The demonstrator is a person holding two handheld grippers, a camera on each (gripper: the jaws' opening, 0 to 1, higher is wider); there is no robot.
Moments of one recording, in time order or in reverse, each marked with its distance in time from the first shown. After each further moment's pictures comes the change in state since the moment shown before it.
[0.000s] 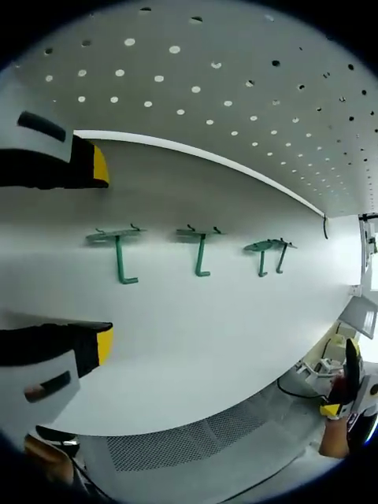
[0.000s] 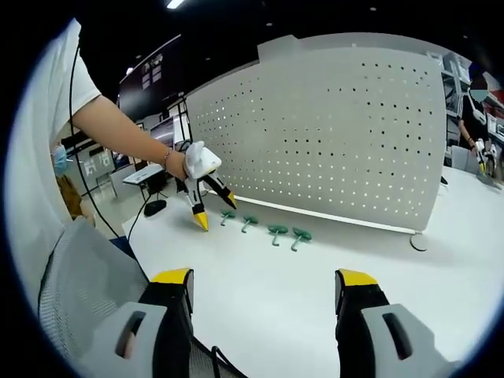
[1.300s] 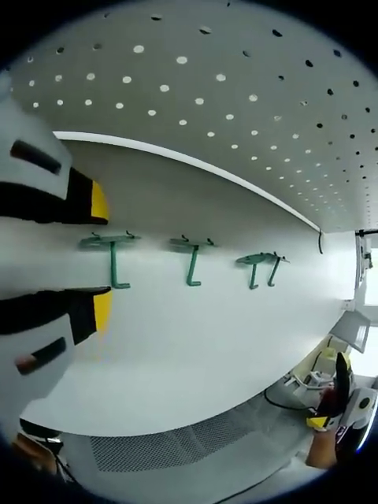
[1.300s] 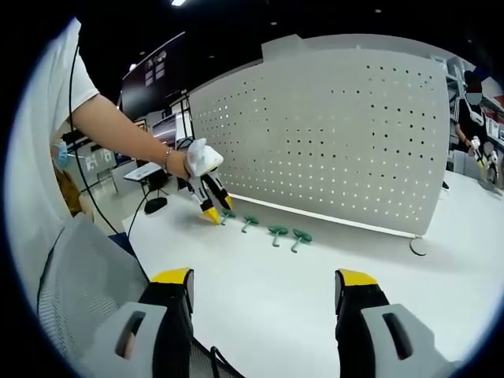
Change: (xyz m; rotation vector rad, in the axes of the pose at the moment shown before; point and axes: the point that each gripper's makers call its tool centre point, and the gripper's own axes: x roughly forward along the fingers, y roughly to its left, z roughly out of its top) left arm -0.003 0.004 0.004 -0.075 -0.026 0.048; right arm 0.000 0.001 0.003 -0.023 0.005 0.007
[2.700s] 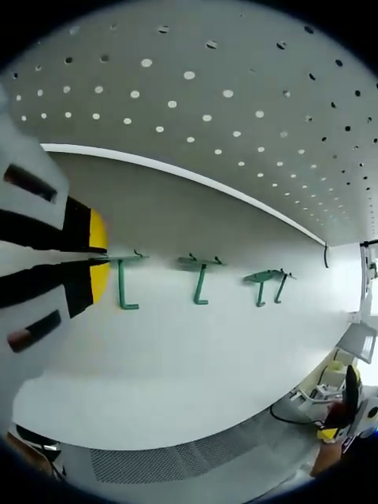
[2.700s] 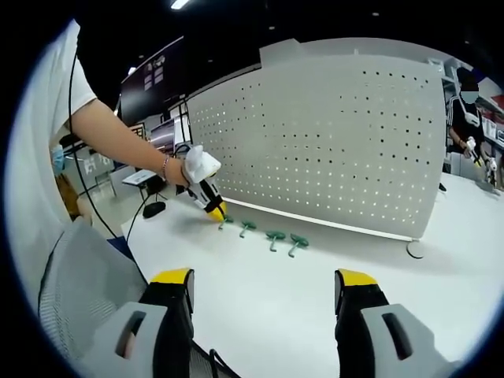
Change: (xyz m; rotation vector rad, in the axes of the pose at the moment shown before) left arm -0.001 0.013 -0.005 0.001 0.023 0.095; right arm -0.003 -0.003 0.005 0.004 -0.024 -0.013
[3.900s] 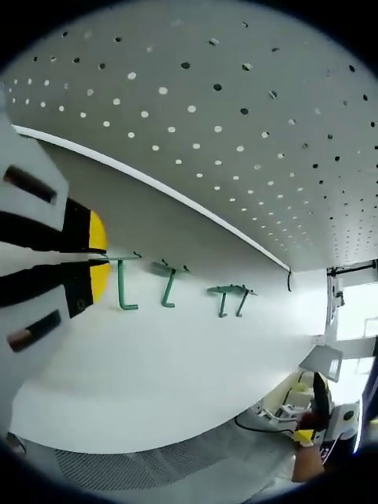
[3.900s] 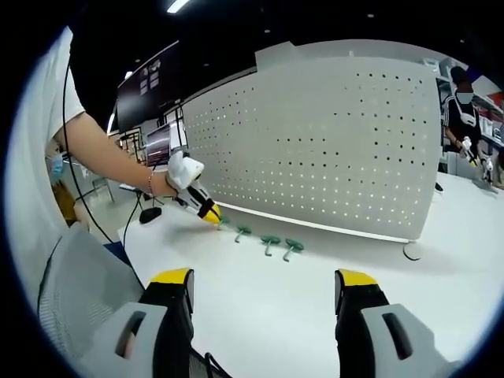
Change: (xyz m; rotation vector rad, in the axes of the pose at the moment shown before) left arm -0.014 -0.006 0.020 -0.105 -0.214 0.122; right arm 0.001 -0.008 0.007 0.013 -0.023 -0.015
